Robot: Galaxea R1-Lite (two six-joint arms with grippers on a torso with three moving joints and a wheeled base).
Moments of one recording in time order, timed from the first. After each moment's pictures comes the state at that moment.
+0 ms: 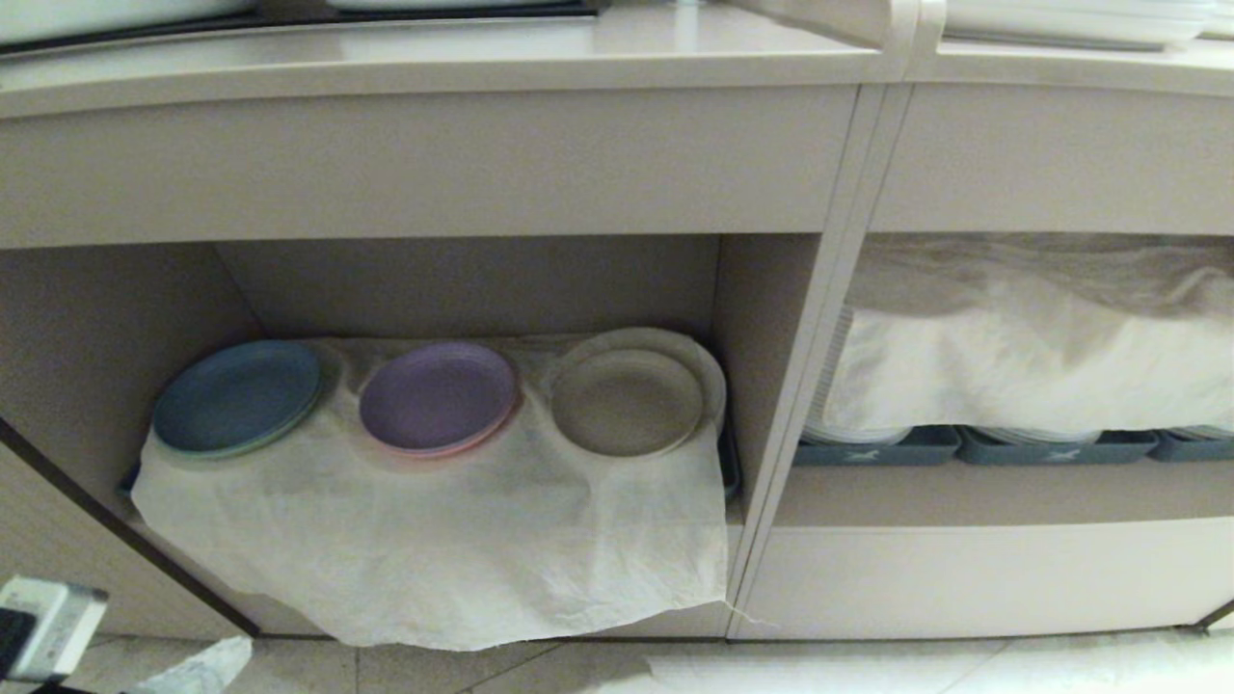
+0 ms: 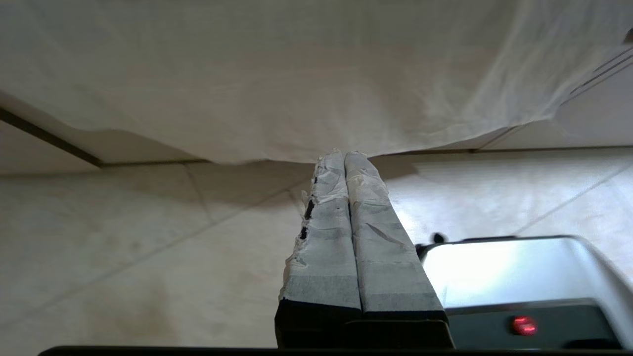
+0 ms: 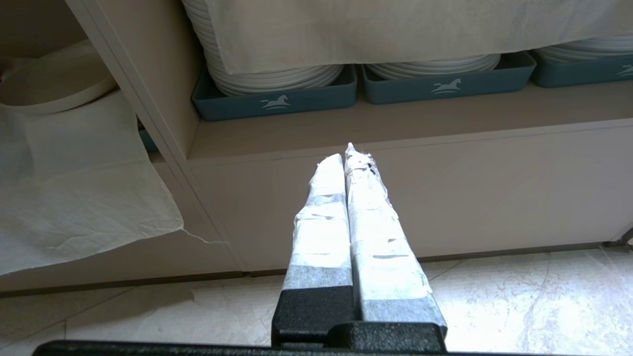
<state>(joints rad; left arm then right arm) -0.27 0.86 -0.03 -0.38 0.12 -0.14 0.00 0.00 0.00 -0.01 -0.05 0.09</state>
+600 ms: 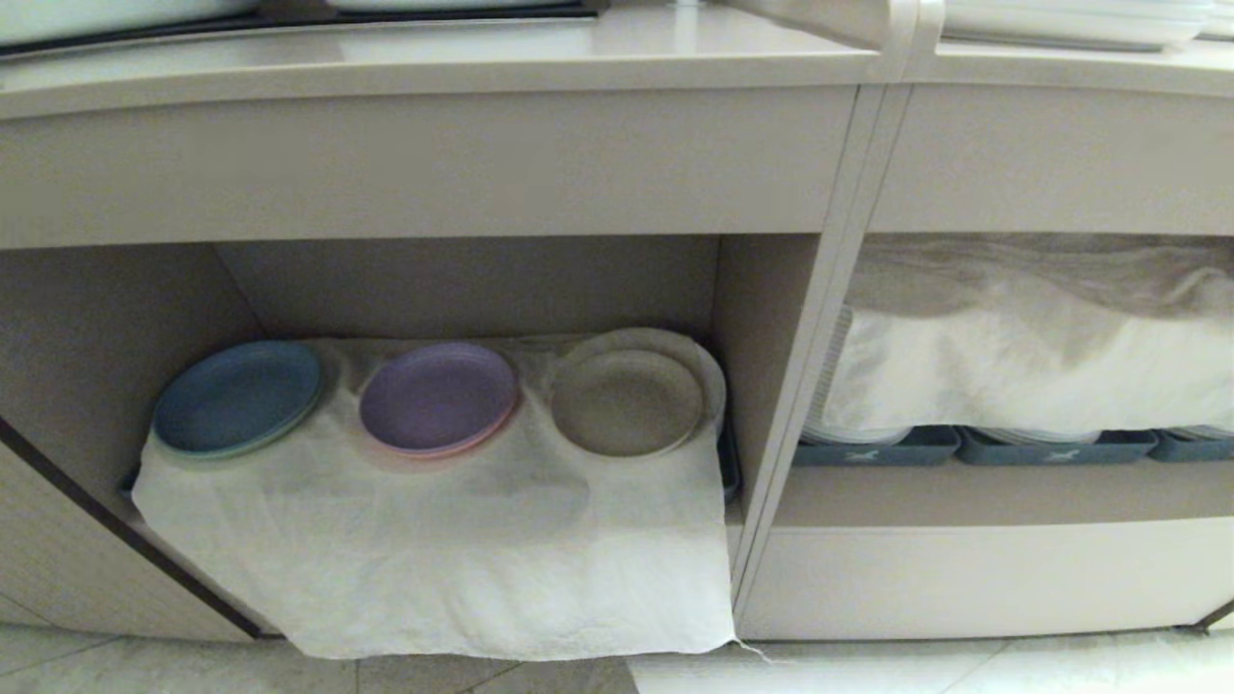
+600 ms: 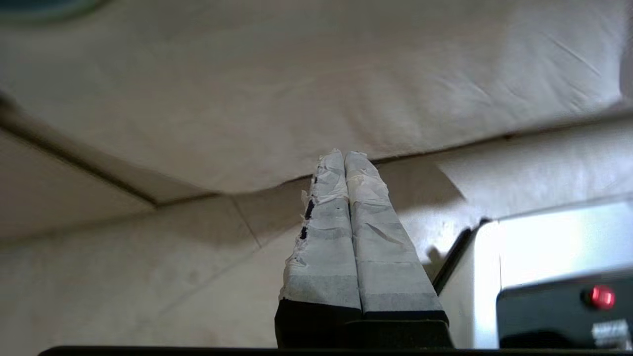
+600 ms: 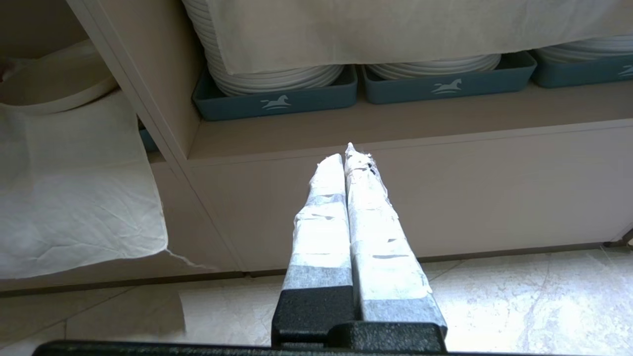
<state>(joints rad) -0.11 0.52 0.00 -0.16 -0.04 0.10 0.00 0.00 0.00 -0.01 -0.06 0.09</state>
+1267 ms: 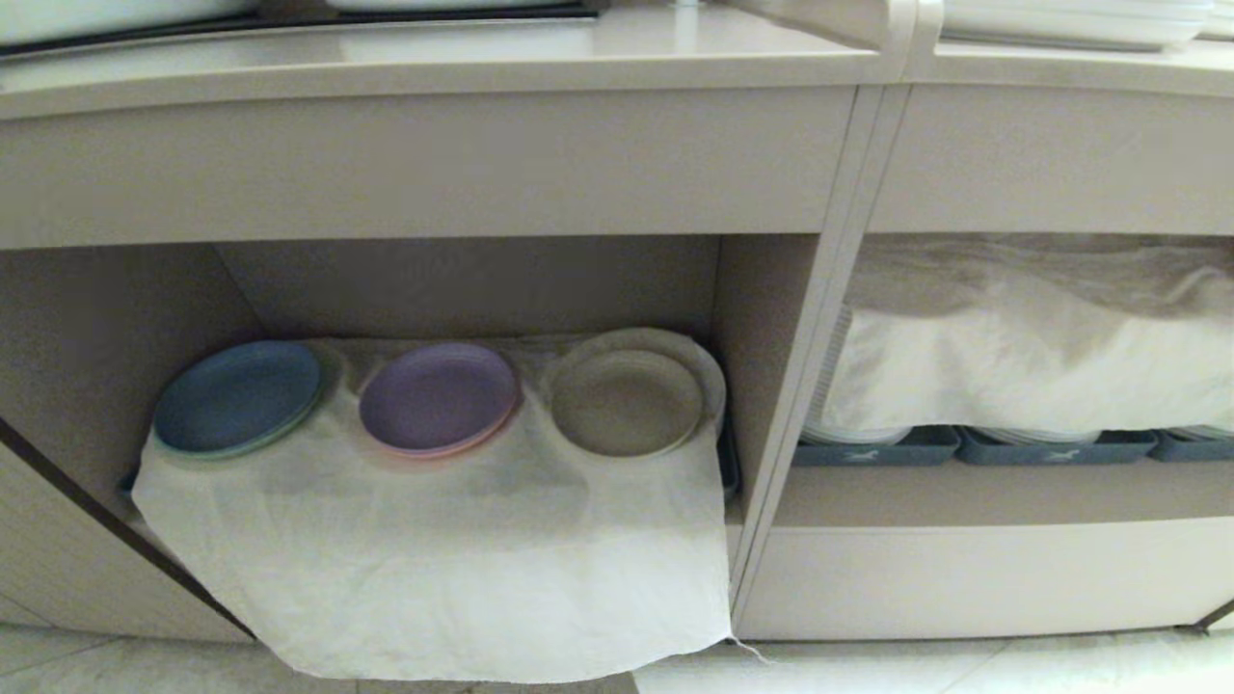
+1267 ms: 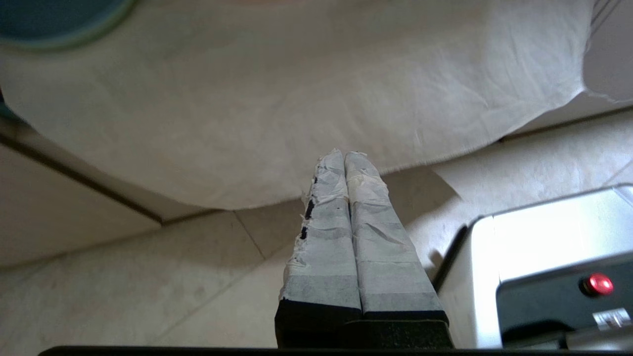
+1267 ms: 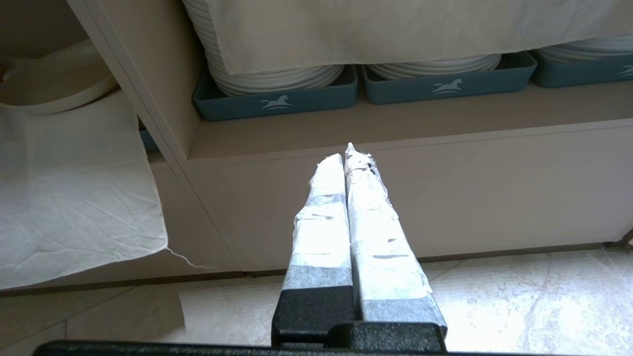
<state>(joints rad) 0.03 0.27 -0.08 0.13 -0.19 0.20 0.00 0.00 0.00 -0.01 -0.05 0.09</state>
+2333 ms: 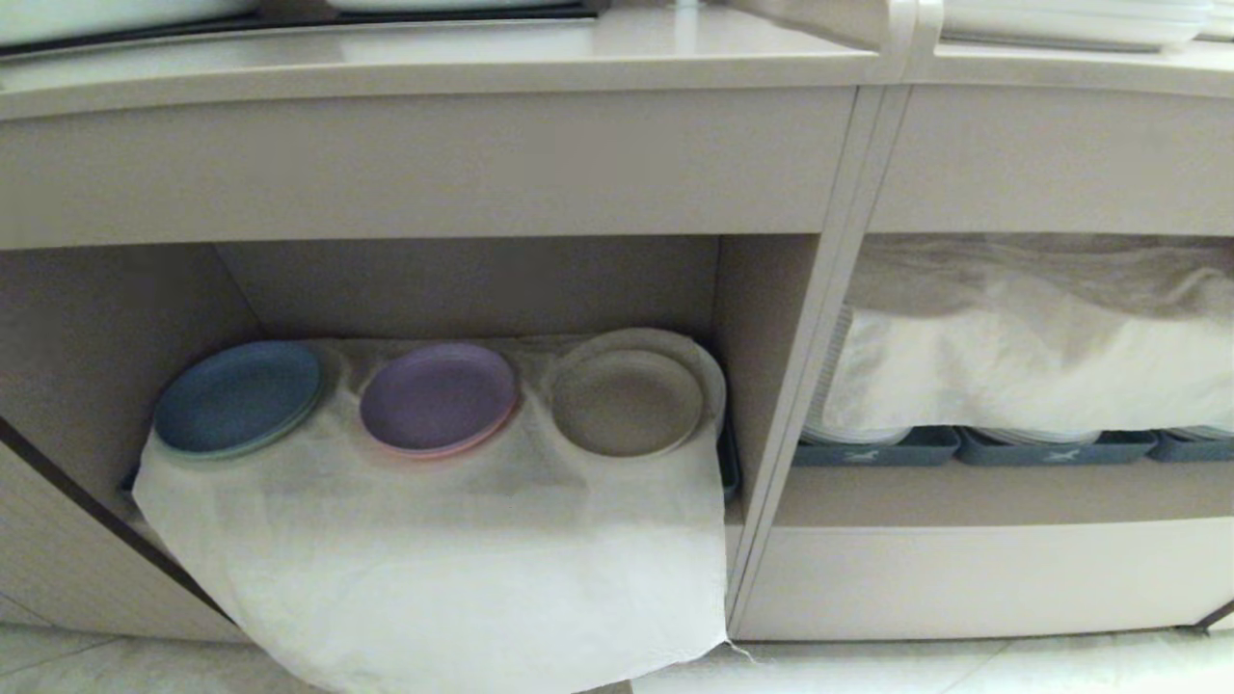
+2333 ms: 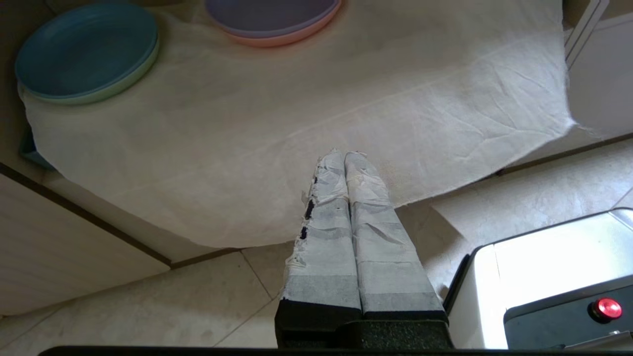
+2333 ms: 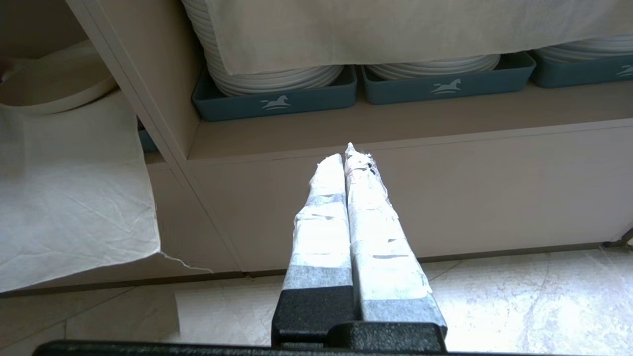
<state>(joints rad) 0.00 0.10 -0.11 0.17 -0.20 0.20 0.00 0.00 0.00 -0.01 -0.06 0.09</state>
